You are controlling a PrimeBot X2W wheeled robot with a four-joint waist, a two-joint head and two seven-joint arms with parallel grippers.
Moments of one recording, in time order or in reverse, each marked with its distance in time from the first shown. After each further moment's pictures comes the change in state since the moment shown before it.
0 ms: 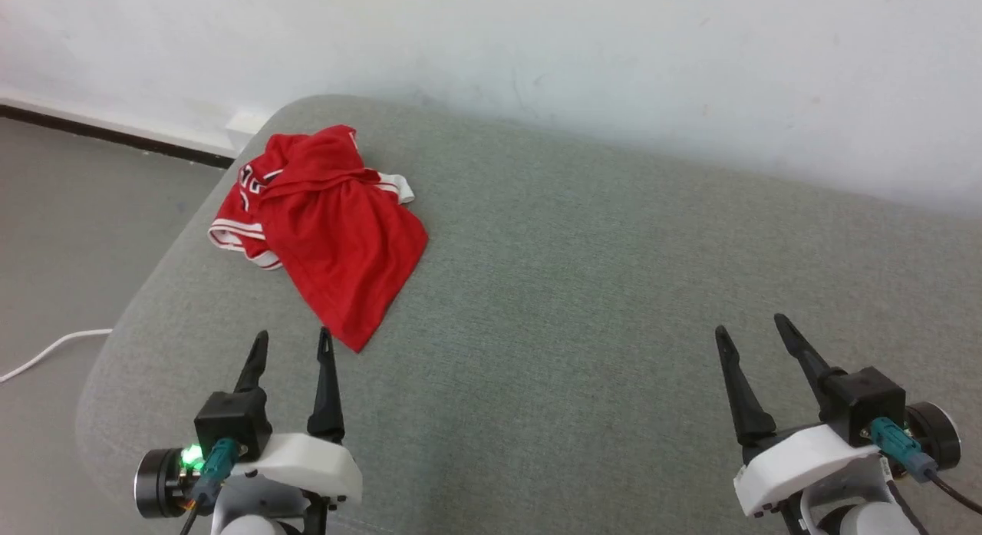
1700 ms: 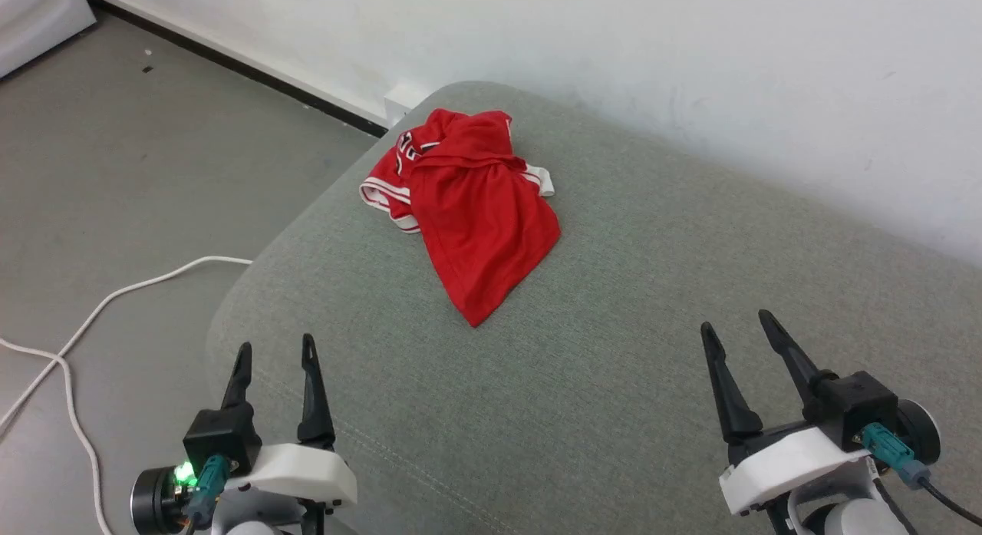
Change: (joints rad) left arm -0.006 0.052 -0.064 0.060 -0.110 0.114 -0.107; right arm -0.020 0.001 0.033 0.048 0.036 0.000 -0.080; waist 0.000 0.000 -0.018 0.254
